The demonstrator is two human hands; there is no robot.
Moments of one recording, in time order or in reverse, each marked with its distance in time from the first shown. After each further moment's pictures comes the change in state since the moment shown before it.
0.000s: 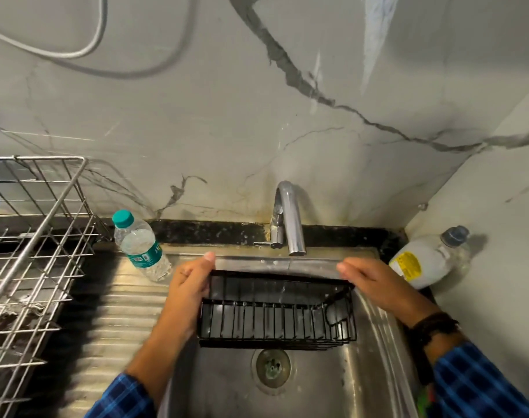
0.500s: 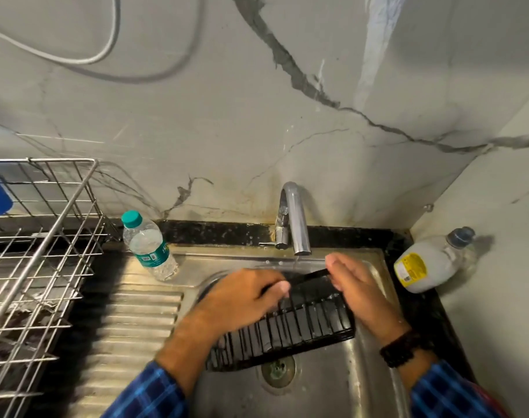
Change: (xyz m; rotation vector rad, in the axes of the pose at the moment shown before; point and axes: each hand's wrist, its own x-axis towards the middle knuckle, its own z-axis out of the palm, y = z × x) left_hand 0.018 -0.004 0.028 1.125 -0.580 0.360; right_hand -0.005 -0.046 0.044 0.544 0.216 0.069
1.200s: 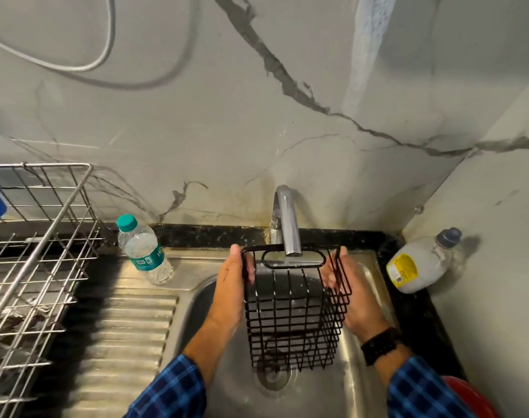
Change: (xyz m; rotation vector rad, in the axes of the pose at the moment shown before) left_hand 0.012 0.007 0.032 -1.069 0.581 -0.408; right_hand 0.009 0.025 0.004 0.525 0.099 0.156
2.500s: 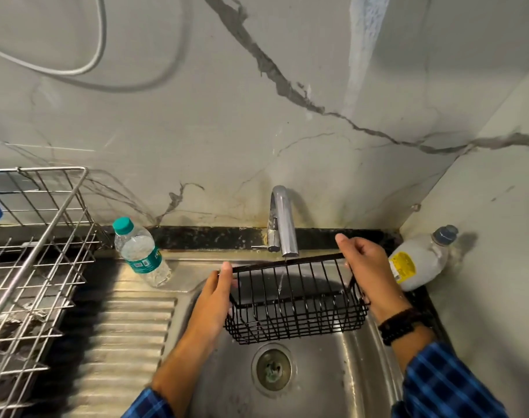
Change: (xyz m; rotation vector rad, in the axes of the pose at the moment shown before) left_hand -0.013 -0.011 -0.037 0.194 0.007 -0.251; right_hand 0.011 -0.047 -0.013 -0.618 0.275 -0.084
